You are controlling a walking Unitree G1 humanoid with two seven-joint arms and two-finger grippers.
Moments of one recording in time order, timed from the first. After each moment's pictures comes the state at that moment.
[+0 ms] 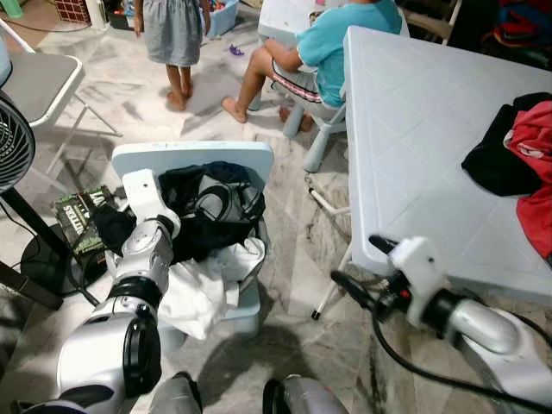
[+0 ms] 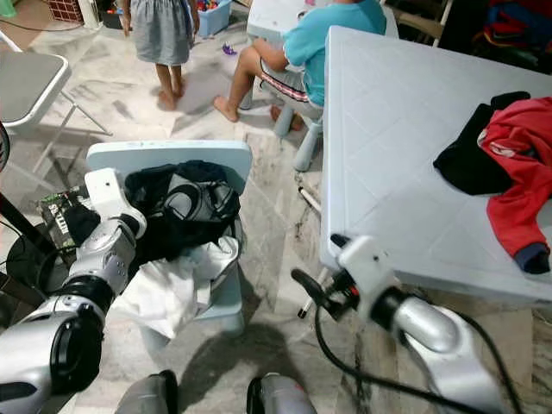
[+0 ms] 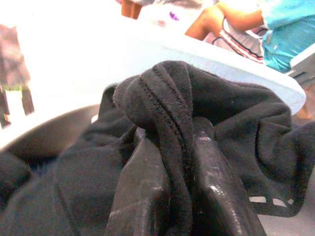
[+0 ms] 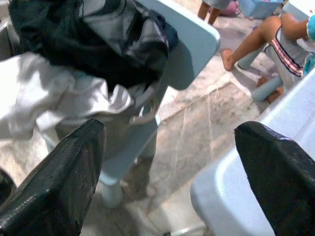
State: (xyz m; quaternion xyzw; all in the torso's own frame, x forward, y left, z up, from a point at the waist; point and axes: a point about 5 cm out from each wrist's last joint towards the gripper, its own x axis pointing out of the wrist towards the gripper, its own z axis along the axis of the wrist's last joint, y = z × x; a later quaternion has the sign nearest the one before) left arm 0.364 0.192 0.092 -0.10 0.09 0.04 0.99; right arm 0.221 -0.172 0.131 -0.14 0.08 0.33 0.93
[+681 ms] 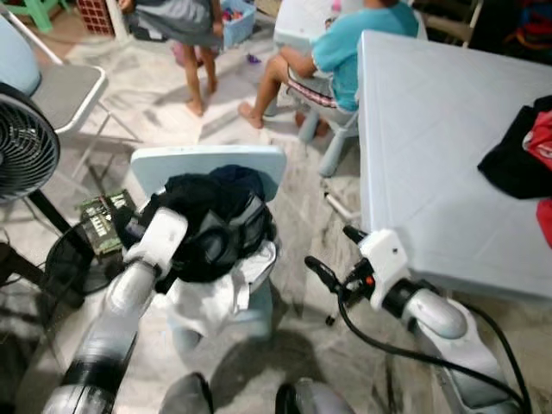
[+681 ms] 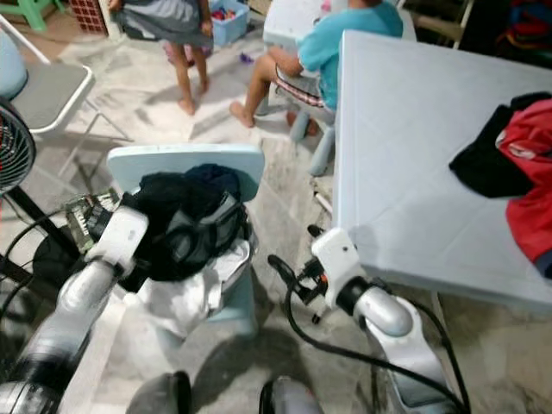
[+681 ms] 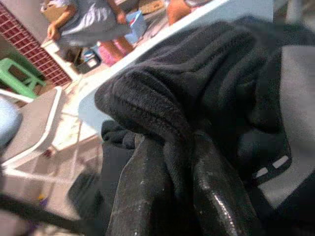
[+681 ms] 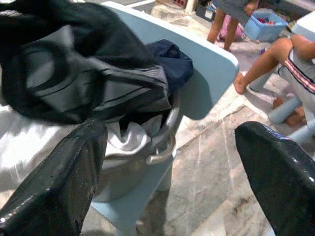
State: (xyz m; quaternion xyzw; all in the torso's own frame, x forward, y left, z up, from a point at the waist) left arm 0.286 0.200 0.072 0.28 0.04 -0.08 0.96; right arm 0.244 -0.146 0.112 -0.11 0.05 0.32 0.94
